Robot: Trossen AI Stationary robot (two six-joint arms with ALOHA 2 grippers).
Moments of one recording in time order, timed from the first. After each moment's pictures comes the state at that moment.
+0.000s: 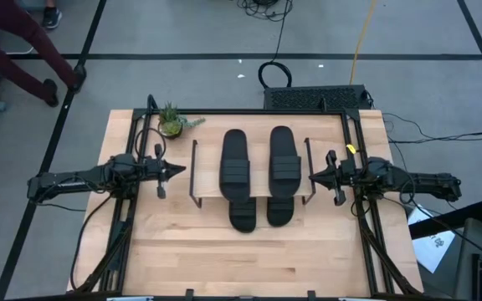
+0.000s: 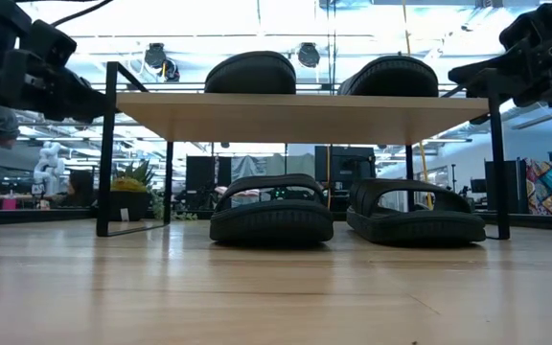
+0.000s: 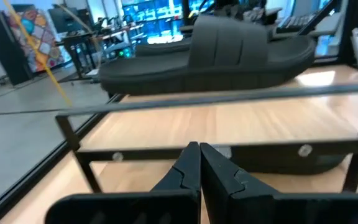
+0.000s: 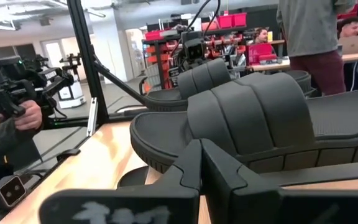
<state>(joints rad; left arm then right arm) 0.14 0.14 0.04 -0.02 -0.01 0.15 -0.06 0.03 0.02 0.04 -0.10 0.14</state>
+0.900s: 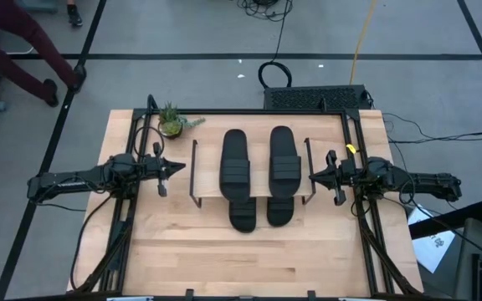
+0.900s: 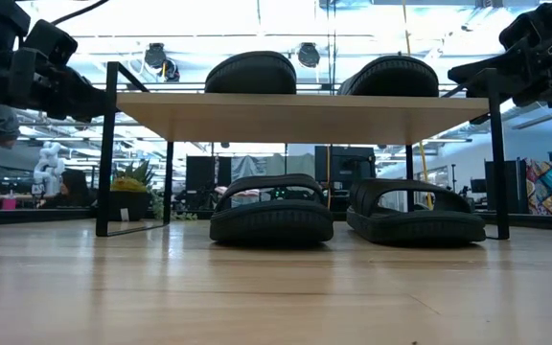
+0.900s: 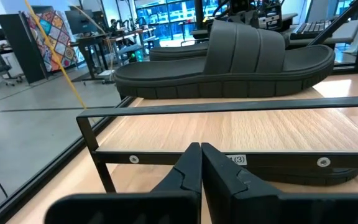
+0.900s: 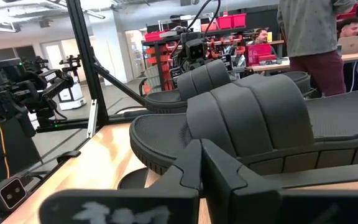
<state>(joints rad) 0.14 0.14 0.04 0.01 -0.05 0.13 -0.06 0.03 0.02 0.08 -0.10 0.15</state>
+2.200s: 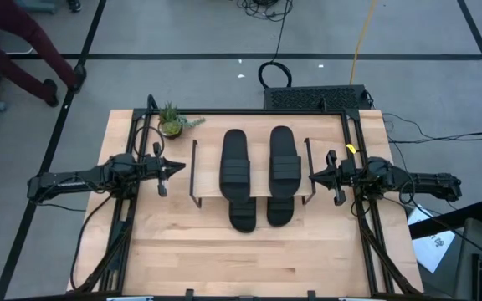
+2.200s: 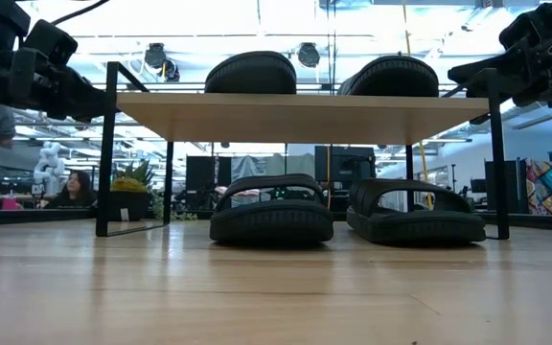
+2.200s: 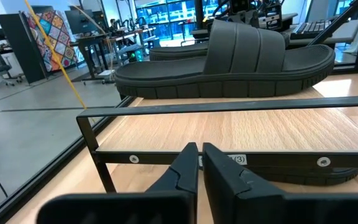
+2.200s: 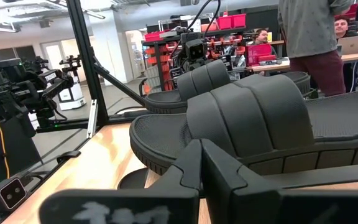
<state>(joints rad) 0.14 0.14 0.04 0.01 -0.05 0.13 -0.06 0.03 0.02 0.08 -0.10 0.15</state>
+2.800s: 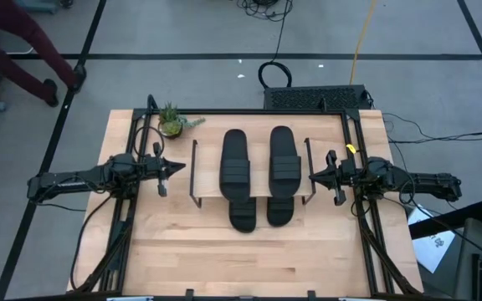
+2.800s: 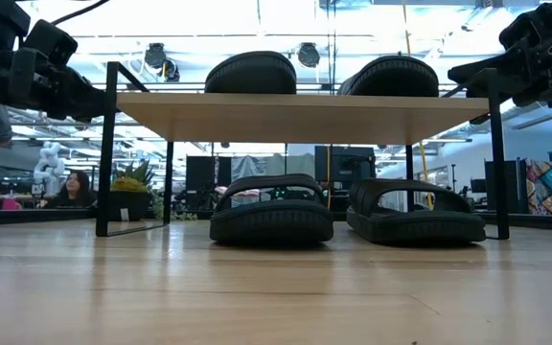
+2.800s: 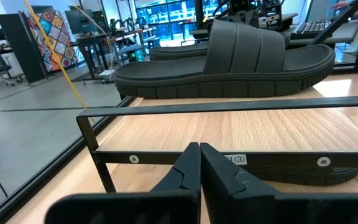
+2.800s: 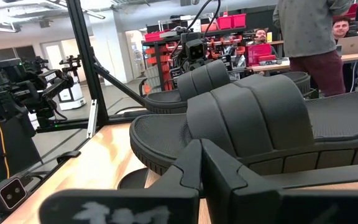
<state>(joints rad) 0.14 0.14 0.04 0.01 -0.05 0.13 -0.06 0.03 0.02 0.08 -0.10 0.15</state>
